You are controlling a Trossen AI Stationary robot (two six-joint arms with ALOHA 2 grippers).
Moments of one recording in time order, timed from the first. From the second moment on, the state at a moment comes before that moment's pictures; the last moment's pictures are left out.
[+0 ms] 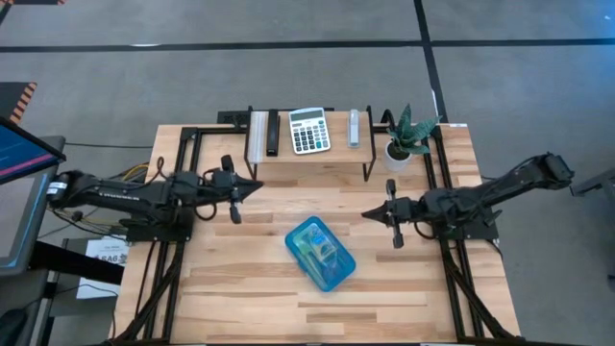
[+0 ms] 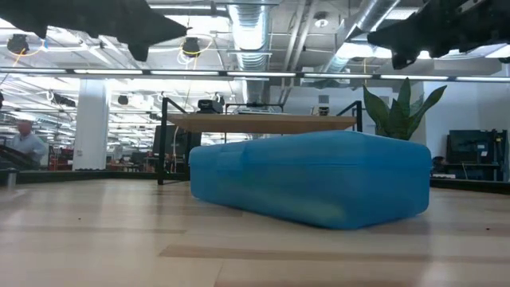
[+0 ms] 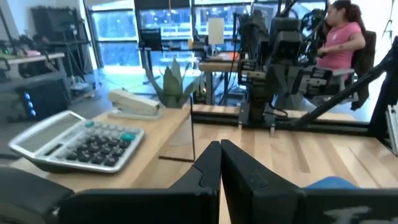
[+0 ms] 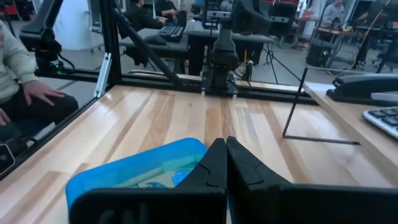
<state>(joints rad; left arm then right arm) 0.00 0.74 0.38 0.34 -0.23 0.00 0.25 0.77 0.29 0.40 0.22 -0.06</state>
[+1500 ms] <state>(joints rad) 0.00 0.00 0.13 -0.04 -0.14 0.03 0.13 0.00 0.10 0.03 0.22 -0.21</state>
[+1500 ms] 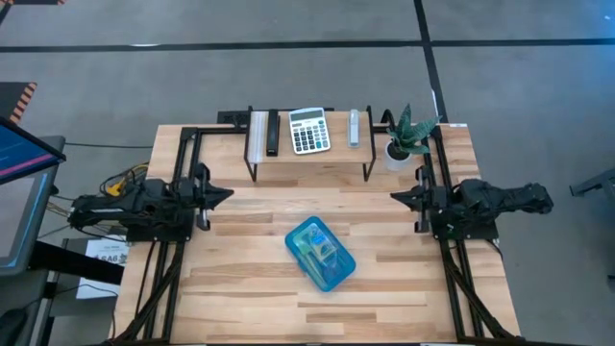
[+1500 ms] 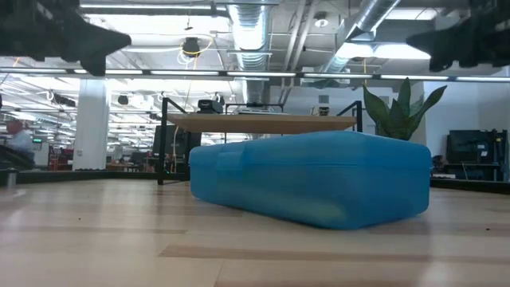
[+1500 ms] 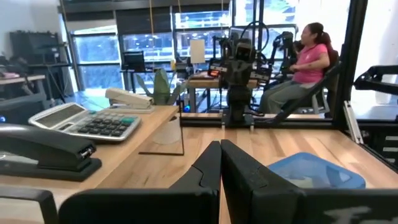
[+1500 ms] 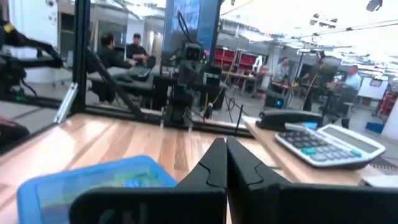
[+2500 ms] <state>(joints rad) 0.00 0.00 0.03 0.03 0.07 -0.02 0.06 0.00 0.01 0.05 0.10 -0.14</state>
